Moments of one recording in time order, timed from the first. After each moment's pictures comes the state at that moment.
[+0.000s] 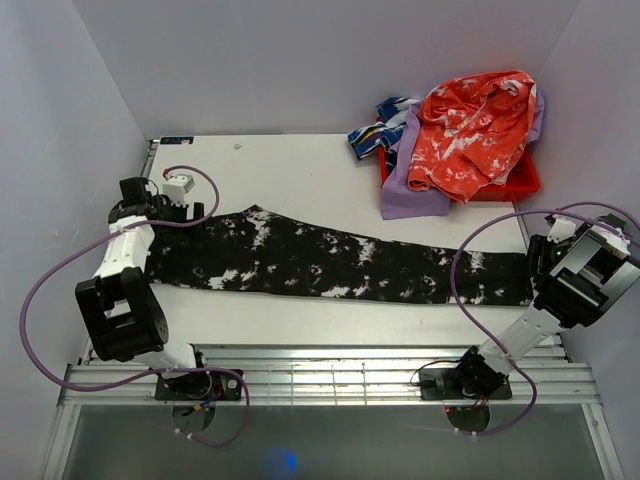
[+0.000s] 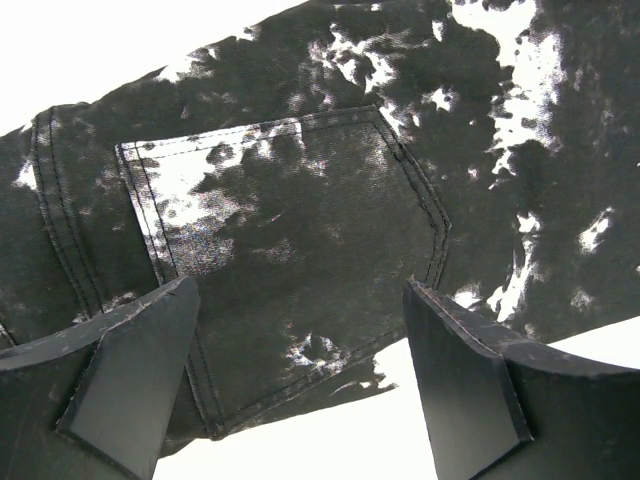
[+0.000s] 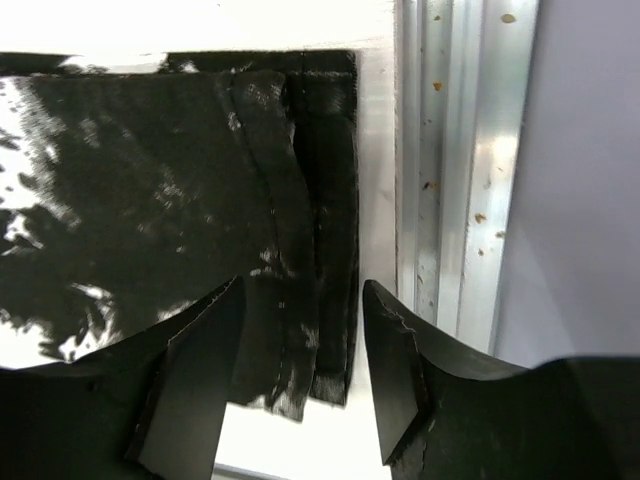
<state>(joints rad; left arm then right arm) 0.29 1.50 1.08 -0.57 0.48 0.42 -0.77 1.85 1.25 -0.83 -0.41 -0.64</state>
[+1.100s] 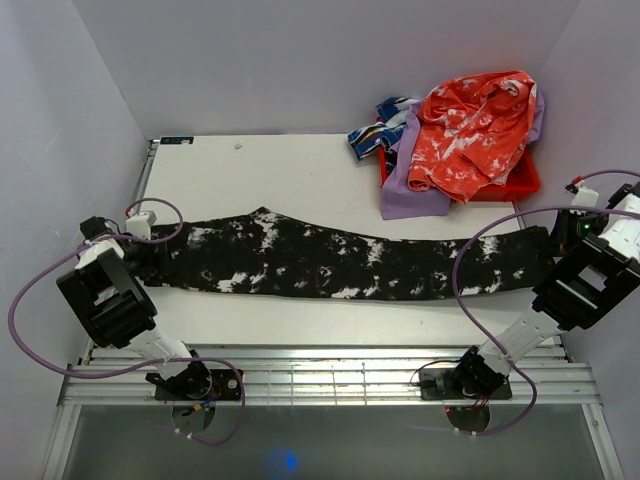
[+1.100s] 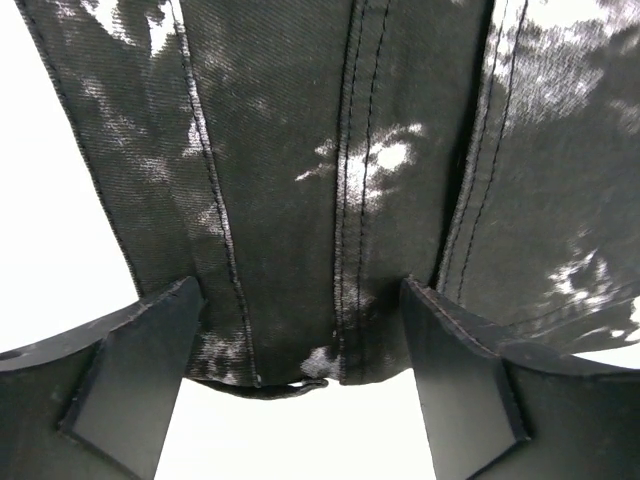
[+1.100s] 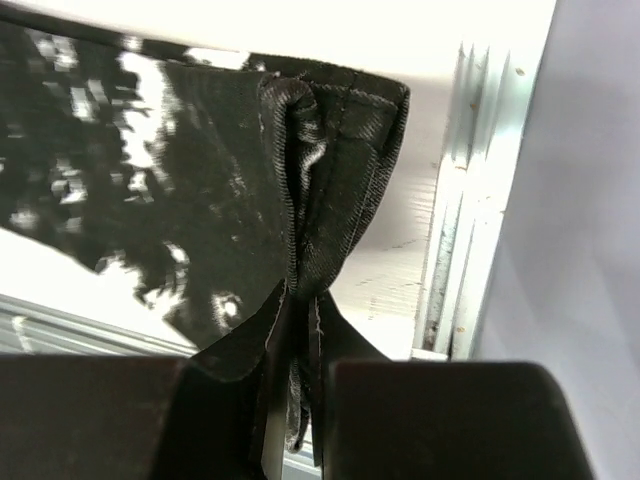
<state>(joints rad) 0.64 1.66 0.98 -0.56 0.49 0.59 -0.77 1.83 1.60 -1.24 -0.50 -0.75</state>
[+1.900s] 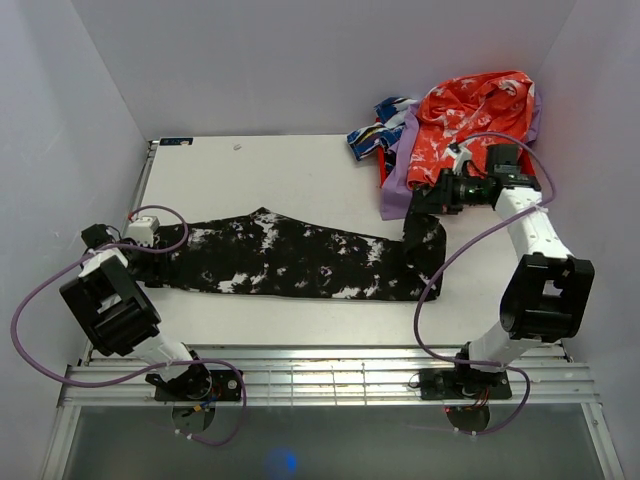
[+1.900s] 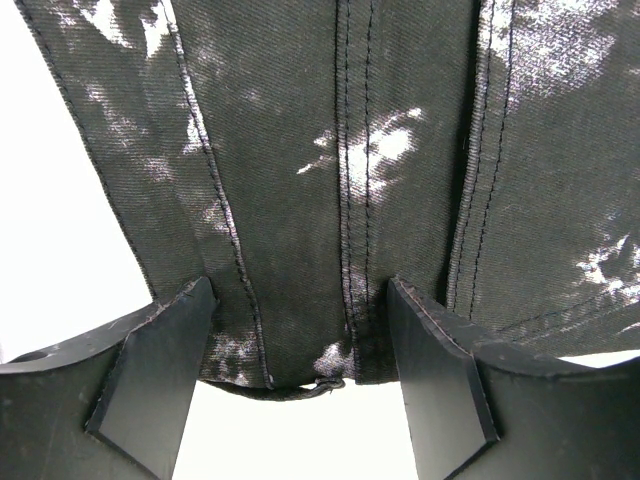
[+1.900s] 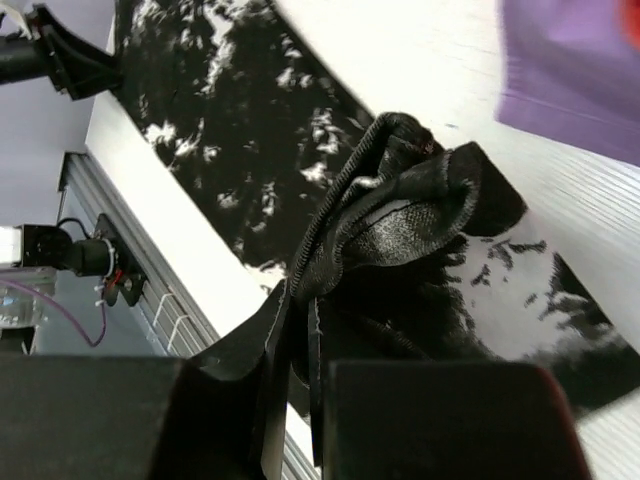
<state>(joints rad) 0.64 1.59 0.87 -0.45 0.51 0.67 -0.10 1.58 1.33 -0.73 -0.97 -0.10</state>
